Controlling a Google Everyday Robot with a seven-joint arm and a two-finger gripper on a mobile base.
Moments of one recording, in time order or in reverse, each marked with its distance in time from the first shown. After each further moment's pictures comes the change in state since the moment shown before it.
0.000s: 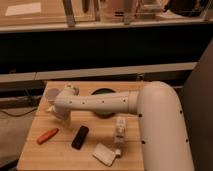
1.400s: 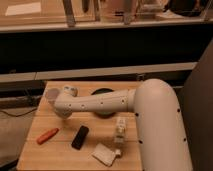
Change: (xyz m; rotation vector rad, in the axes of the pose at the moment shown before) arm 0.033 0.008 -0.003 -0.018 0.145 -0.186
